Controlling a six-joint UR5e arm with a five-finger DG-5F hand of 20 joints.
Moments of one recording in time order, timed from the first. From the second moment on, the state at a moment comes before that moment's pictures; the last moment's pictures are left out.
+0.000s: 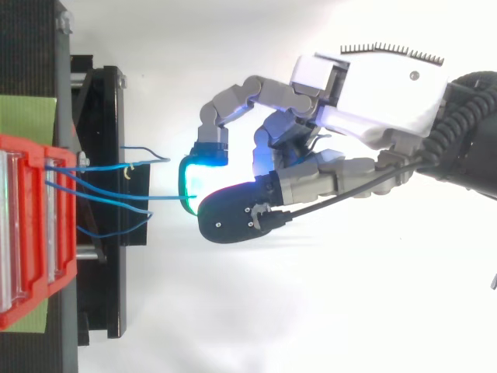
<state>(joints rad) 0.20 -2.25 -1.16 -3.06 -1.15 -0.09</state>
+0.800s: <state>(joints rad) 0.20 -2.25 -1.16 -3.06 -1.15 -0.09</state>
